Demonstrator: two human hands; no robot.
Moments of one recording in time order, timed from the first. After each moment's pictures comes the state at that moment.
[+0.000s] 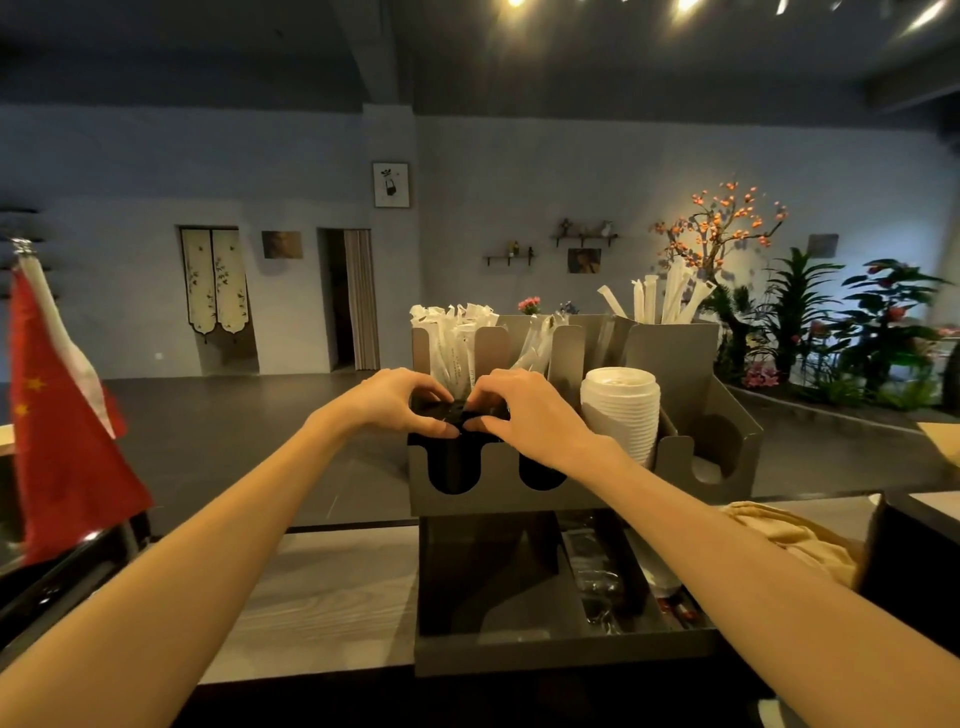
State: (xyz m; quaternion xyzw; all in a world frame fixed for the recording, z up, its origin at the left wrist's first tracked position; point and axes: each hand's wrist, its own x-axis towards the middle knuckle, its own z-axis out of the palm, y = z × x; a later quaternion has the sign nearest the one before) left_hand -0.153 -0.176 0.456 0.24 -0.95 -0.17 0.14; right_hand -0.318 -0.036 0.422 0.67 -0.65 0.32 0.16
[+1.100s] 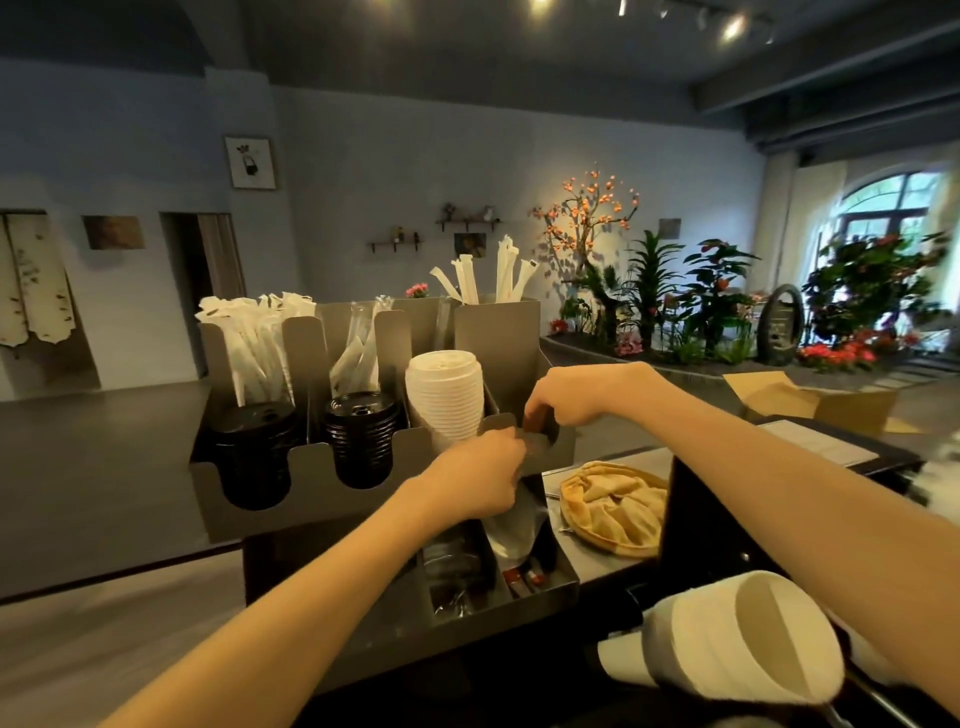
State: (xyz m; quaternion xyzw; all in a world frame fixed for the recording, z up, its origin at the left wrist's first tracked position) left_hand -0.332 0.024 0.388 0.03 -1.00 -0.04 0.09; right_hand -0.482 0.124 0.455 0.55 -0.83 -0.11 0.00
